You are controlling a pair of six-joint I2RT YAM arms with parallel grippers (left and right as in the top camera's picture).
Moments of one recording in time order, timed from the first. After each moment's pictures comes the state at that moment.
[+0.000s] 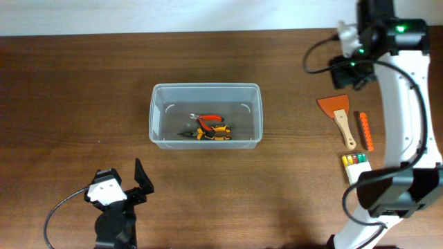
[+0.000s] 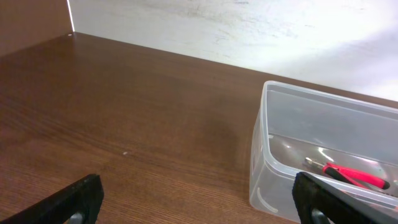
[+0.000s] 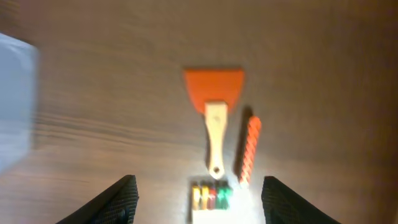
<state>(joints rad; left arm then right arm) -0.13 0.02 0.10 -0.29 -0.33 -0.22 -0.05 1.94 2.14 -1.47 0.10 -0.24</state>
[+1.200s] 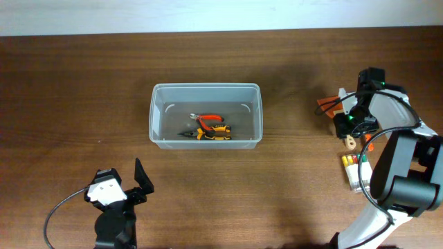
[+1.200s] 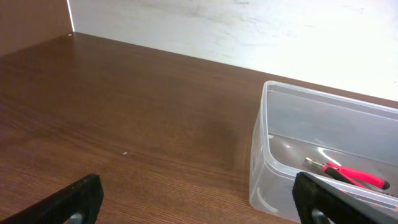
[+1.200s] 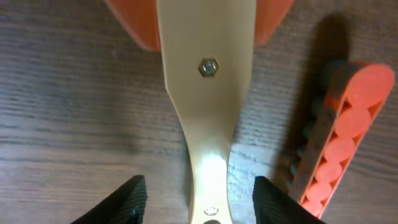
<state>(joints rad) -0.13 0.02 0.10 -0.29 -0.33 -0.22 -0.26 1.98 1.36 -0.87 0.07 -0.40</state>
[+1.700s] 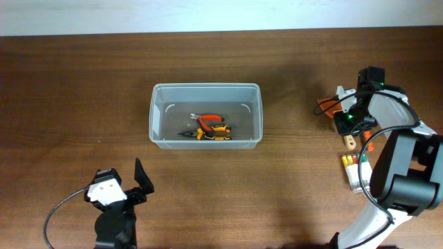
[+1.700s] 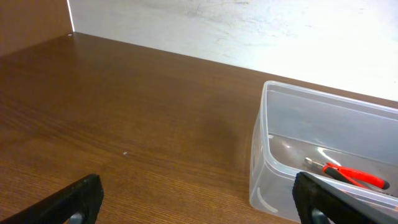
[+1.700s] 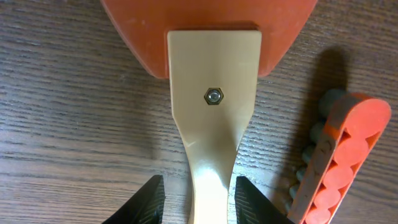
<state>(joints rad) -0.13 0.02 0.10 -0.29 -0.33 -0.22 -0.26 1.99 1.36 -0.83 0.05 -0.44</state>
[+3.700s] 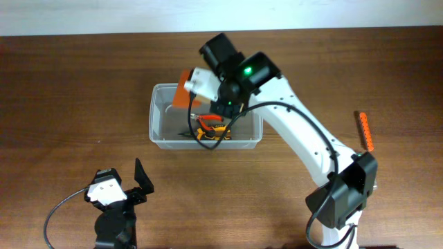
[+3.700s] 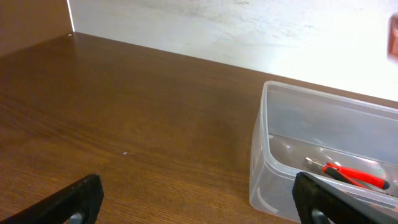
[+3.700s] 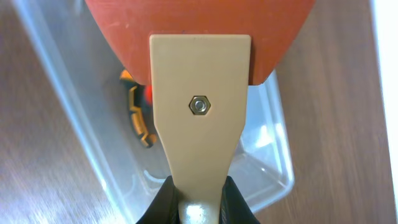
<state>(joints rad) -0.13 0.02 0.10 -0.29 -0.33 -0.22 0.62 2.02 2.07 -1.23 0.03 -0.66</state>
